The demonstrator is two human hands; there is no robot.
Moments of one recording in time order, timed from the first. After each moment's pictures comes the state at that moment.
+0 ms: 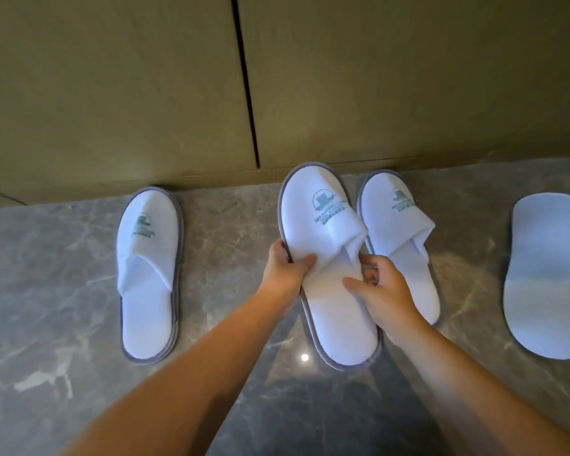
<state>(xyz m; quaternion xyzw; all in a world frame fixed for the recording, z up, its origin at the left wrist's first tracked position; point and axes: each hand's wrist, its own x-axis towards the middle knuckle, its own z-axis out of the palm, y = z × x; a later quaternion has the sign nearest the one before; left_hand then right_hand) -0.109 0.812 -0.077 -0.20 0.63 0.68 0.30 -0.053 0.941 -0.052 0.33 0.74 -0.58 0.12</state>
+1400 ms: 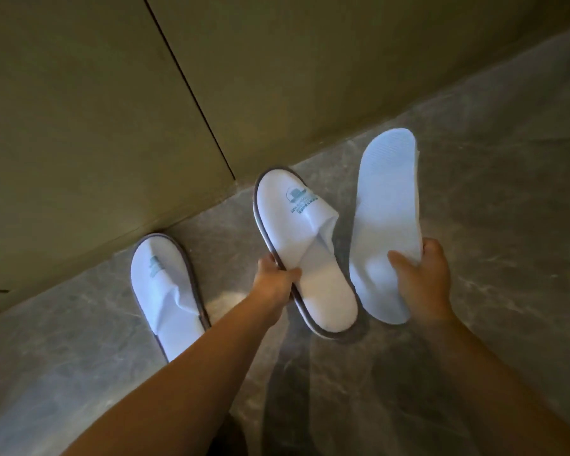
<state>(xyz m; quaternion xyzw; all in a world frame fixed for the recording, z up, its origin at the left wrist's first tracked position) -0.048 1.193 -0.047 -0.14 0.72 0.54 0.41 0.063 1.336 -0.032 0.54 0.69 -0.47 -0.14</state>
